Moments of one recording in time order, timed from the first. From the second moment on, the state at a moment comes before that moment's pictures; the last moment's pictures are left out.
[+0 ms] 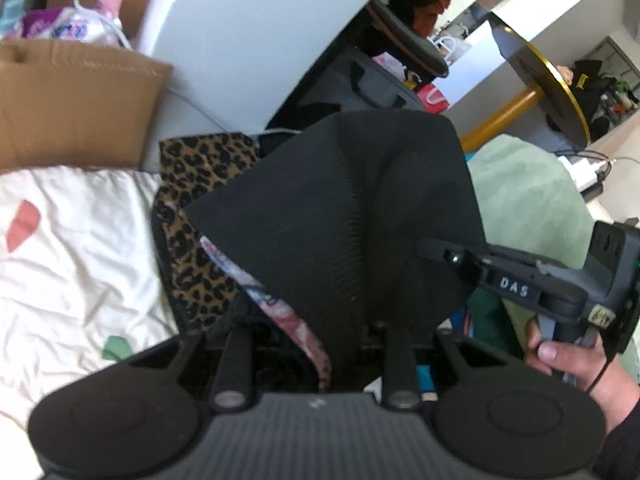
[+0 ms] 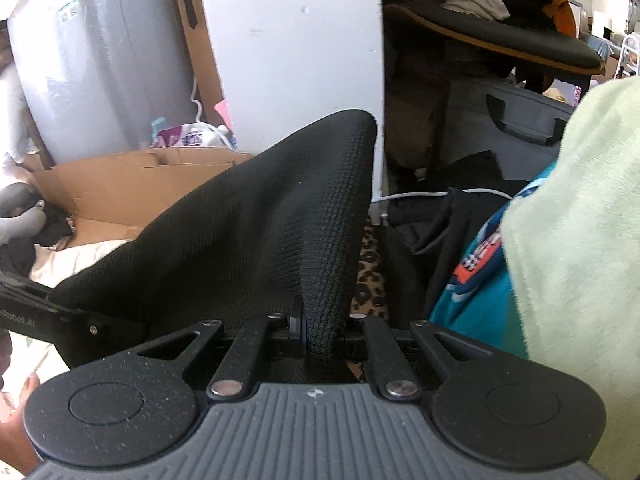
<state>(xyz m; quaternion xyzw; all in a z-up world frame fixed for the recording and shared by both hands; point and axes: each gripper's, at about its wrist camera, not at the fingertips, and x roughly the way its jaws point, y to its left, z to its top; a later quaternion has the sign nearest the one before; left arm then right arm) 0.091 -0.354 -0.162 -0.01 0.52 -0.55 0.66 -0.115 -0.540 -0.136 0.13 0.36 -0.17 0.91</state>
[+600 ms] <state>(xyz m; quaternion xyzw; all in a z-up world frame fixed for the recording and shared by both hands) 0.132 -0.407 -0.239 -0.06 0.52 -0.57 0.63 -0.063 -0.596 -0.188 0.11 0.37 -0.20 0.90</state>
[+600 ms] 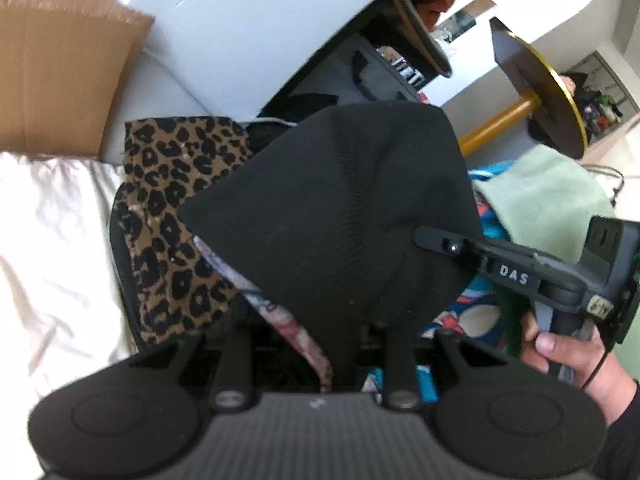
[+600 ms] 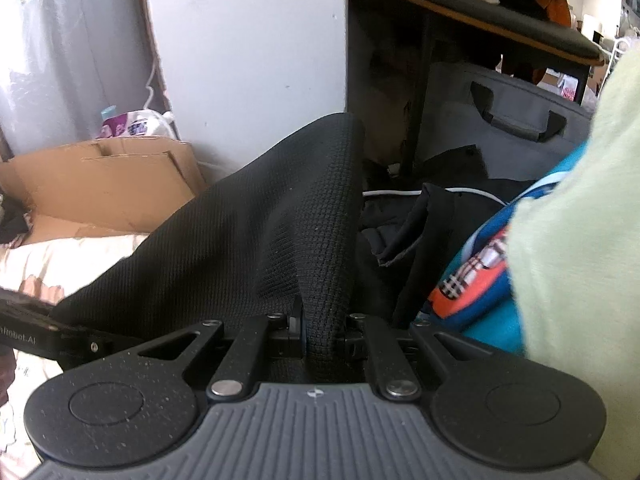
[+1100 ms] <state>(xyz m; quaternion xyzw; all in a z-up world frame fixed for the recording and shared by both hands) 0.186 -0.427 -0.289 -0.08 0.53 -0.58 0.62 0.001 -0.628 -0.239 0.12 0.36 -0.21 0.90</state>
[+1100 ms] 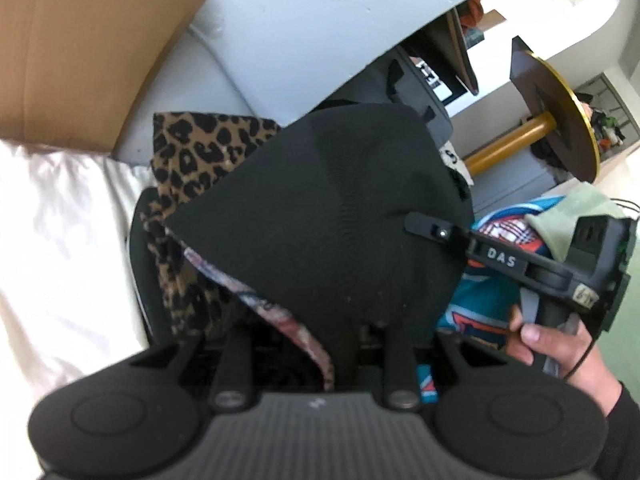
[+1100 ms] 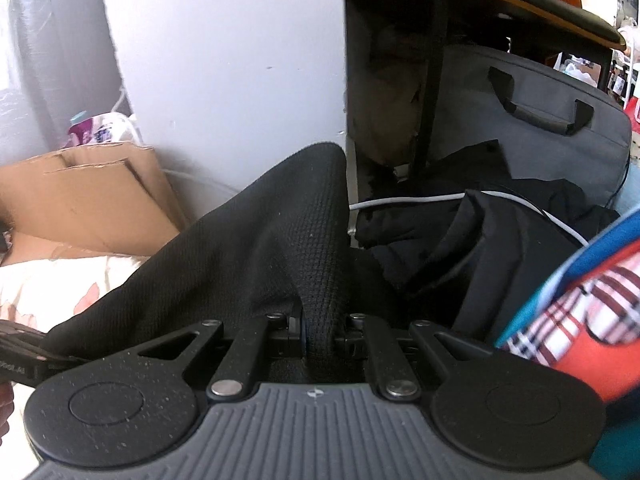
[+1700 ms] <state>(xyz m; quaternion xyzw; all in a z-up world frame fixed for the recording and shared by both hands) 0.215 -0.443 -0.326 -0.09 0.52 -0.56 0.63 0.054 -0.654 -0.292 0.02 0.41 -0.27 0.87</state>
